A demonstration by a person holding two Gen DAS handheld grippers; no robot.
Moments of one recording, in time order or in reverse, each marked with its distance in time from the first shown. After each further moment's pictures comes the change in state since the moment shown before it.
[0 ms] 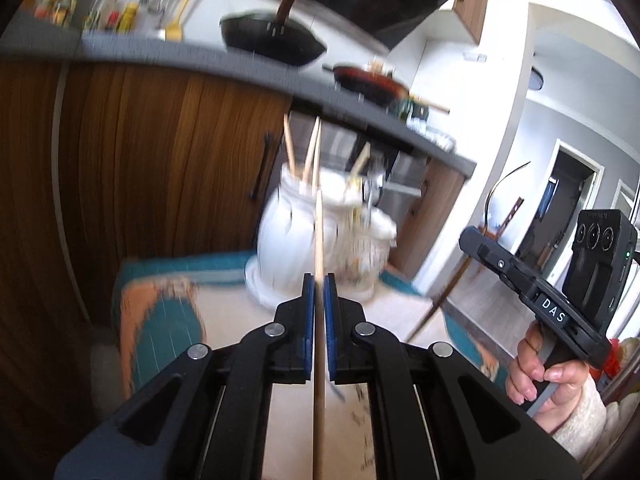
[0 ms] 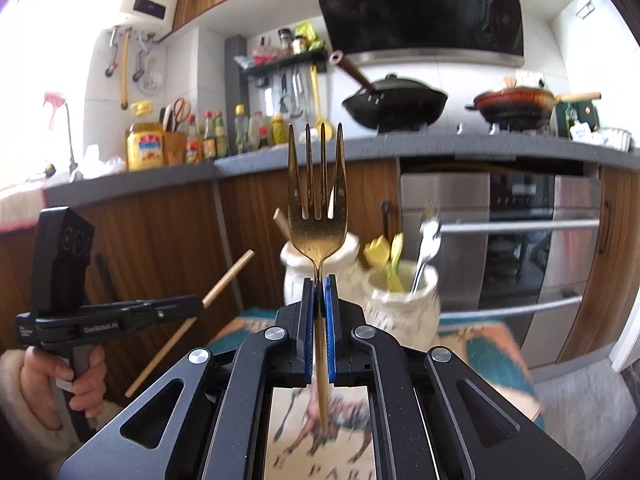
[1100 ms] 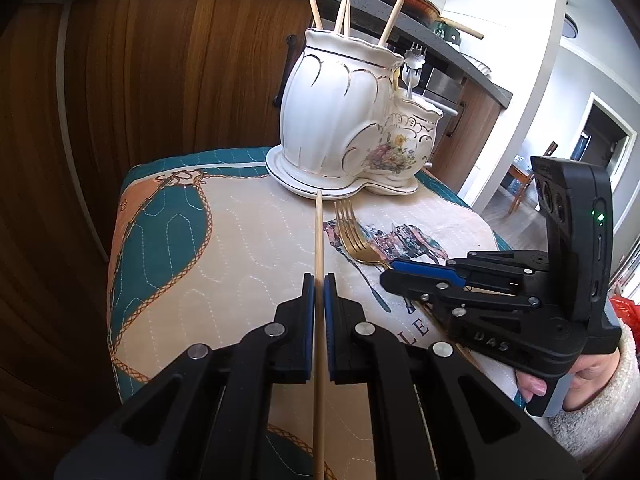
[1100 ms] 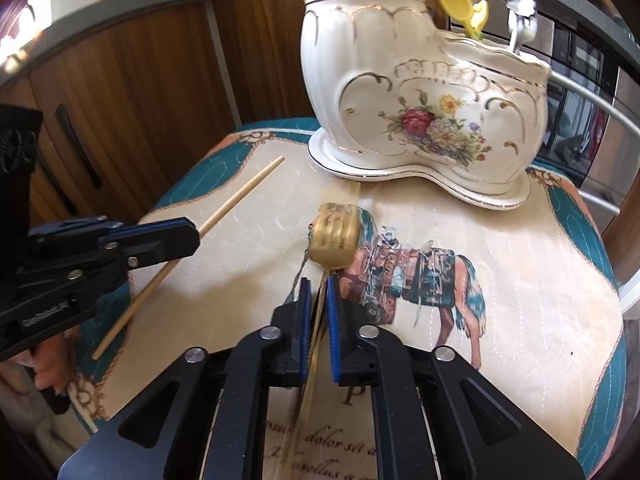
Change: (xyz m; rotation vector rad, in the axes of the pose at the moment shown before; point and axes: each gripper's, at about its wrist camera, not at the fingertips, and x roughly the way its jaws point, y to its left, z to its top) left arm 0.041 0.004 -0.073 0.003 0.291 0.107; right arm 0.085 0.021 -0.107 -0.015 0.611 0.049
